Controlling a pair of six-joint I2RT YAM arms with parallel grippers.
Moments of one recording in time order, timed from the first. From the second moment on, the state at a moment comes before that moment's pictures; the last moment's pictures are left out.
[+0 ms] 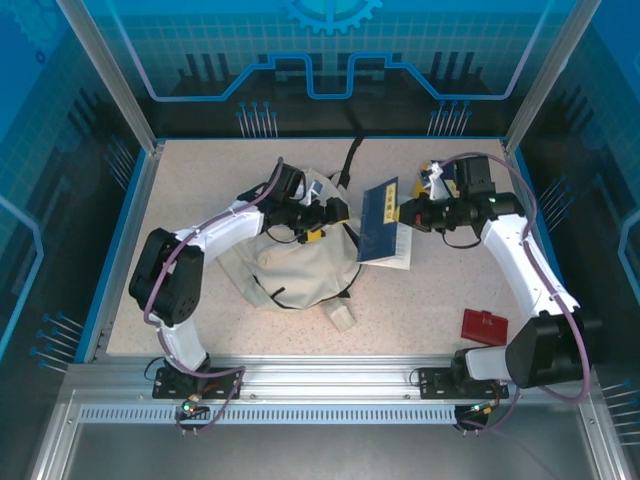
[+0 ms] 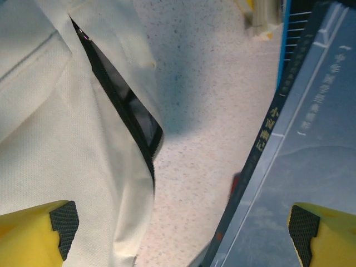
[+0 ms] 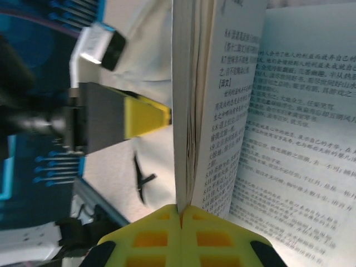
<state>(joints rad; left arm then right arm) -0.44 1.78 1.27 -0.31 0.66 -0.83 0.12 1.35 1.23 -0.81 -0.76 0.36</state>
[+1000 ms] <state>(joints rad) -0.38 1.64 1.09 0.18 0.95 -1.05 0.18 1.51 1.34 -0.73 -0.94 0.40</state>
